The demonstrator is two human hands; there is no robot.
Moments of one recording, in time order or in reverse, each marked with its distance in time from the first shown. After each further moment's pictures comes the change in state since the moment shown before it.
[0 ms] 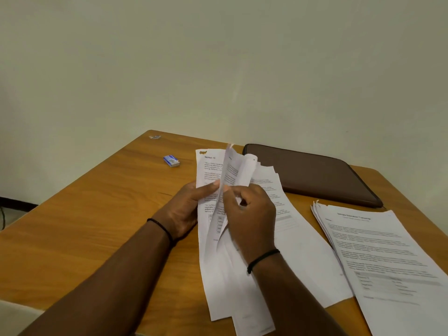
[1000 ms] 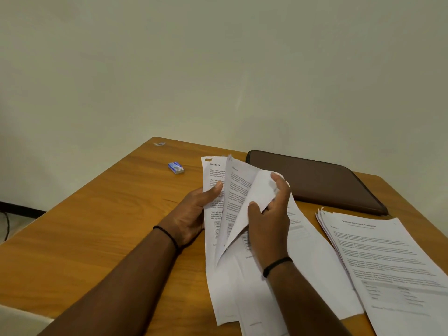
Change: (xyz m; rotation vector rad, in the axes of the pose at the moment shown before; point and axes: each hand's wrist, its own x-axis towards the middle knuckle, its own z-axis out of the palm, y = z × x) left_hand 0.004 0.001 -0.005 -0.014 -0.017 -0.039; right_hand 0.007 0.006 -0.013 0.371 0.014 0.308
